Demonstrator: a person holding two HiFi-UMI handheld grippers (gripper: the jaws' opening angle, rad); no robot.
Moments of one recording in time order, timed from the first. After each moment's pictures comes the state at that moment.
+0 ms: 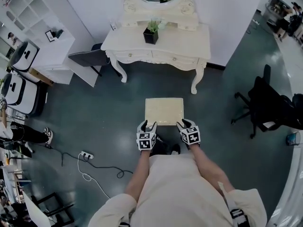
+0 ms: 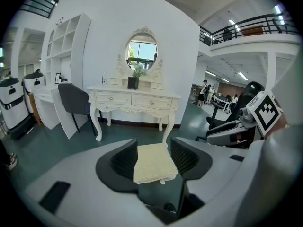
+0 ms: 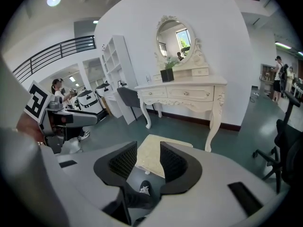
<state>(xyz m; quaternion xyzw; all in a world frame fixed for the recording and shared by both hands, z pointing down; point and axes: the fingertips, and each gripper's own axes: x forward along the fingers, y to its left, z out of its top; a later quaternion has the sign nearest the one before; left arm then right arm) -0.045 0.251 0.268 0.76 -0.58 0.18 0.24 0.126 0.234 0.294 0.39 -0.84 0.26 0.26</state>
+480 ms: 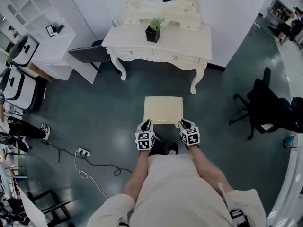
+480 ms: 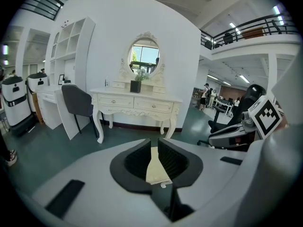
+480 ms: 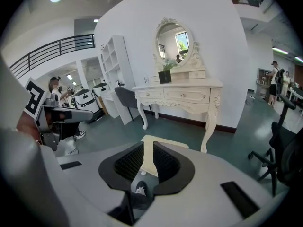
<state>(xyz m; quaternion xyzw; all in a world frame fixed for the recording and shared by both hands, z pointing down) -0.053 0.258 0.261 0.75 -0.59 0.16 0.23 0.131 0.239 0.293 0.42 -0.84 0.24 0.27</state>
